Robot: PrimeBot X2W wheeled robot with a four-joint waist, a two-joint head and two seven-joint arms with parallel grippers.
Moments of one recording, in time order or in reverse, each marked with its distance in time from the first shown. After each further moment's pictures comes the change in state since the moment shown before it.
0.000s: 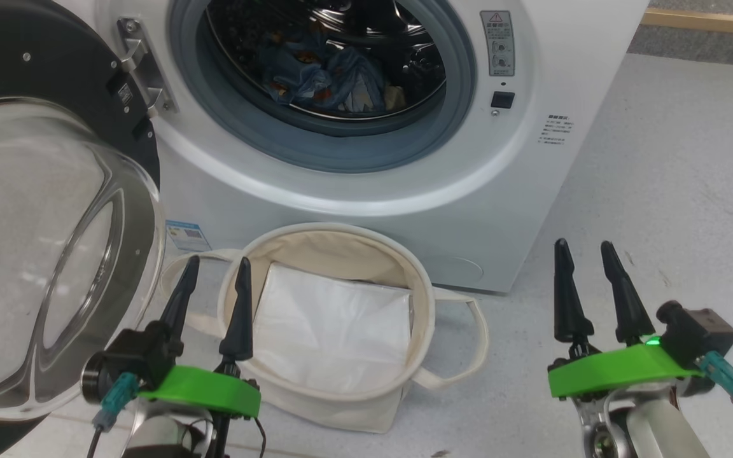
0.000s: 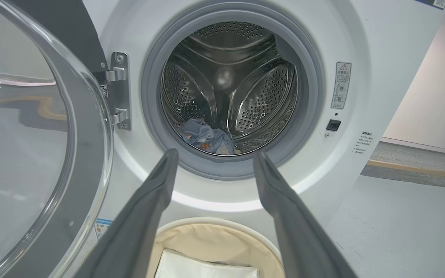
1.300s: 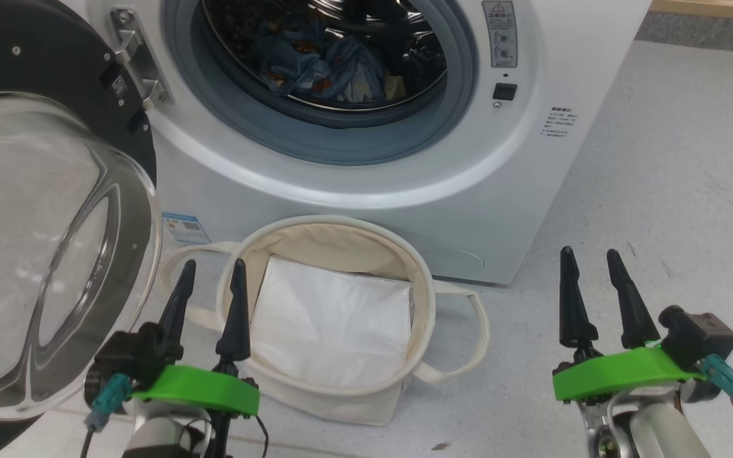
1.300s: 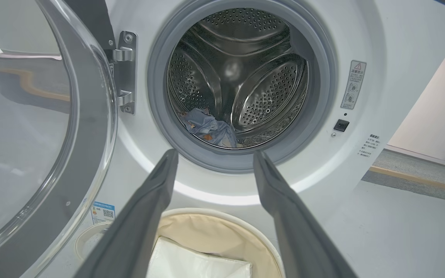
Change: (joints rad) left arm 0.003 0.000 -0.006 0.009 -0.064 0.017 0.000; right arm 0.009 0.001 -0.028 0.040 -0.025 0.000 0.000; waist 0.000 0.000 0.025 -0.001
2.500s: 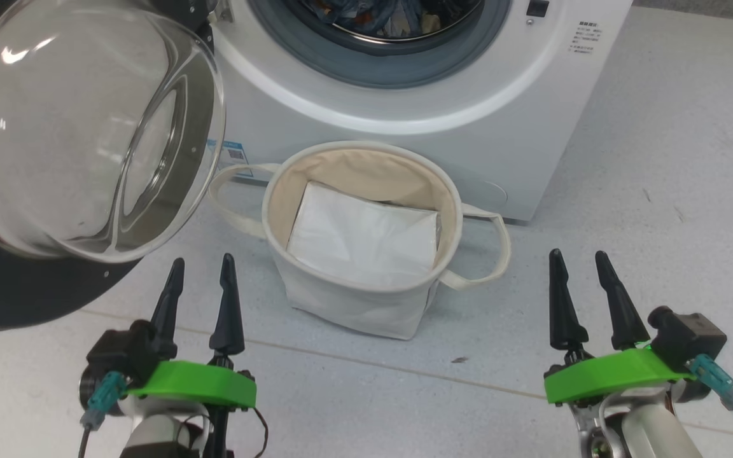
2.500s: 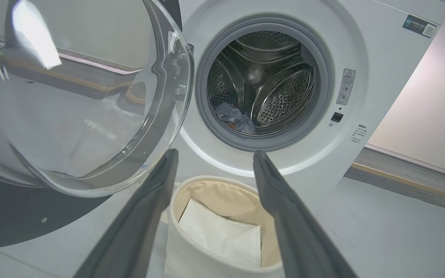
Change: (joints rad) left arm -0.005 -0.002 0.003 -0.008 -0.047 0.055 0.000; right arm -0.004 0.001 0.026 0.007 0.004 0.000 0.000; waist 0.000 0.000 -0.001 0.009
